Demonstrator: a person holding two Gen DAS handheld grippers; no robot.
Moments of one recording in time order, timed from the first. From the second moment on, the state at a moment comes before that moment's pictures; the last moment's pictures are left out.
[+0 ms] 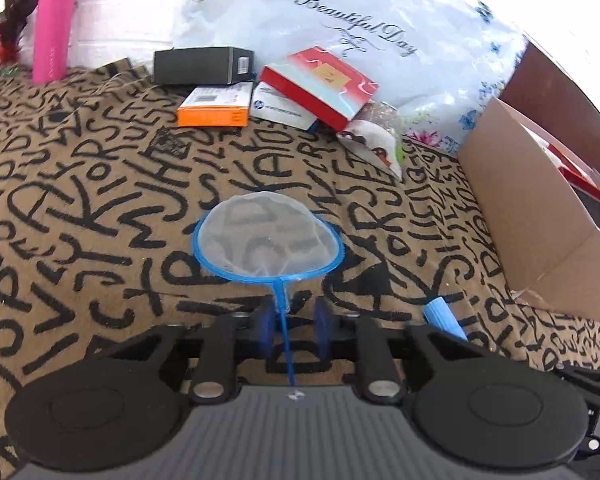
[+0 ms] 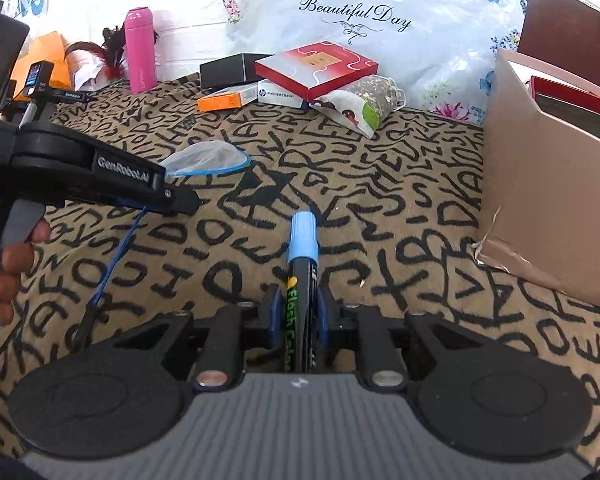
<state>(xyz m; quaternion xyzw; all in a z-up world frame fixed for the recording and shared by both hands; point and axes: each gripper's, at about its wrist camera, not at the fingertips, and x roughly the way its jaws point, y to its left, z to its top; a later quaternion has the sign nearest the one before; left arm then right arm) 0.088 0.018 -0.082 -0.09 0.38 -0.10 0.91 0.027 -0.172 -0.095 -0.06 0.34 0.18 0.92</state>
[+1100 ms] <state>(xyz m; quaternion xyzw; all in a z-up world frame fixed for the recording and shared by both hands) 0.134 -0.192 0.092 -0.13 0.30 -0.36 0.88 0.002 -0.350 0.029 0.05 0.16 0.05 0.99</state>
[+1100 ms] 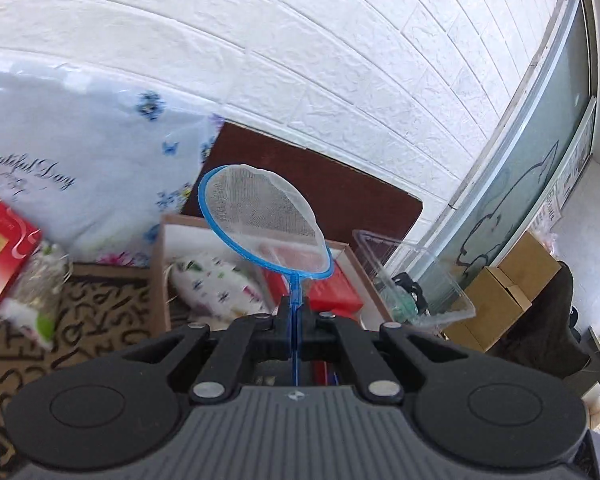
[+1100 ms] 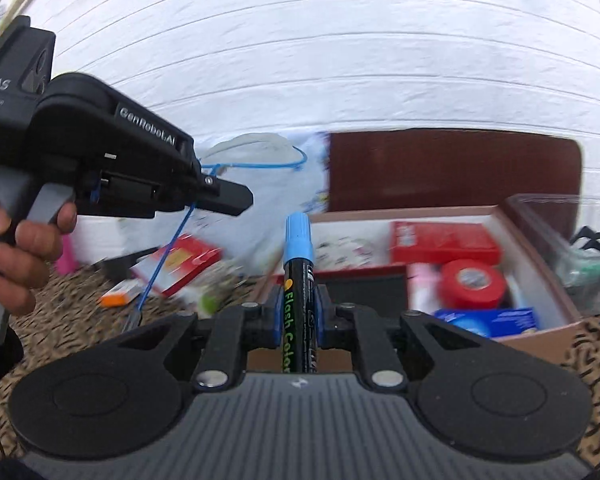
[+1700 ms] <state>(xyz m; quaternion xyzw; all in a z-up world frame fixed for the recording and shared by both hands) 0.213 -0.256 0.023 -0.12 0.36 -0.33 0.86 0.074 -0.415 0.007 0.05 0.19 -0.04 0.98</state>
